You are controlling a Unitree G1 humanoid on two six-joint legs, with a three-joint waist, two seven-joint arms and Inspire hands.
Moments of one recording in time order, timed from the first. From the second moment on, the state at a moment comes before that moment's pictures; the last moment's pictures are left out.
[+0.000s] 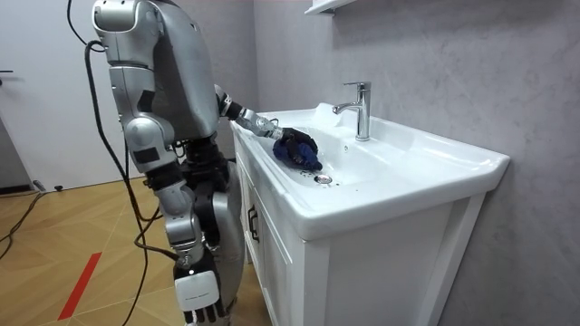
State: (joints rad) left arm -0.04 0.20 -0.16 0.73 0.30 0.01 0.20; right arm 0.12 -0.26 0.08 1.24 -0.15 0.22 0.18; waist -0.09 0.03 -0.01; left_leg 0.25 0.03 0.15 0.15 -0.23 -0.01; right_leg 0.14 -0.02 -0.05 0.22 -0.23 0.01
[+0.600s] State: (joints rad) left arm -0.09 0.20 -0.17 0.74 0.09 0.00 0.11; right arm 0.12 -0.23 0.08 1.24 -0.14 0.24 0.19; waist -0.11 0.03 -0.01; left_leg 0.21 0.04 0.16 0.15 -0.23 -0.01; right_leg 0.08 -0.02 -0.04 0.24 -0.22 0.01
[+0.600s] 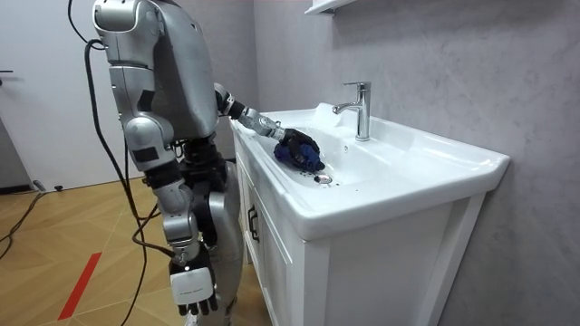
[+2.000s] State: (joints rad) left arm -0.59 0.27 -0.24 1.12 -0.40 0.08 0.09; right arm 0.08 -0.29 0.14 1.29 0.11 0.20 0.14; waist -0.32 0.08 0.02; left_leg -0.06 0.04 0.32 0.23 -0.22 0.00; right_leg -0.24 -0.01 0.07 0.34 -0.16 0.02
